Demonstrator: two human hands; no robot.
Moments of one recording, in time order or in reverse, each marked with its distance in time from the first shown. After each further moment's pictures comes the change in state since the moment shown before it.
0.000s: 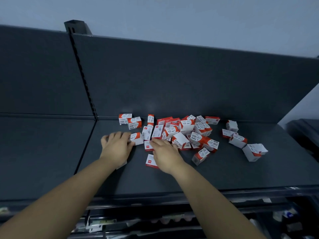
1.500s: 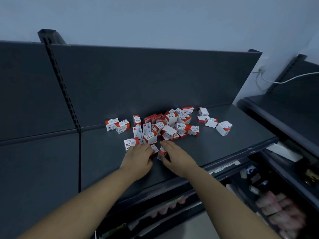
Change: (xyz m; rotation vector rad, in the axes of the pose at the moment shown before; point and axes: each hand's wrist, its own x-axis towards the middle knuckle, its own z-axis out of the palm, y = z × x) left_hand -0.028 0.033 -0.002 -0.120 -0.172 0.656; right_hand -0.073 -0.013 0.005 0.203 0.135 0.273
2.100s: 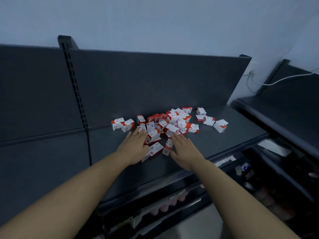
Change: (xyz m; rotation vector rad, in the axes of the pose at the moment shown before) left_hand -0.008 -0.031 -0.051 -0.016 -0.203 -0.049; right_hand -0.022 -0.026 -0.021 -0.247 -0.040 0.148
